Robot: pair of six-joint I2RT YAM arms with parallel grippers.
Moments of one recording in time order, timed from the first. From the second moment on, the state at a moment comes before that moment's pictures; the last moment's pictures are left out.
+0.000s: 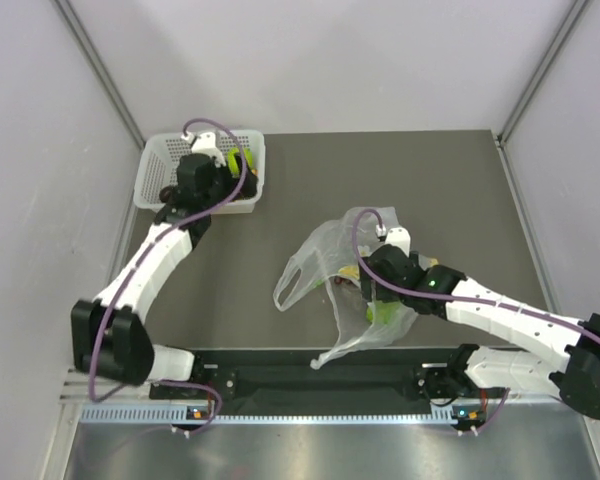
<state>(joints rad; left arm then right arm) -0.19 1.44 1.14 -0.10 -0.02 -0.31 0.89 1.09 0.73 -0.60 0.40 0.62</state>
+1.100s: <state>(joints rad) -1.00 1.41 0.78 -0.03 0.21 -0.19 0.83 1.05 0.76 -0.66 0.45 0.66</state>
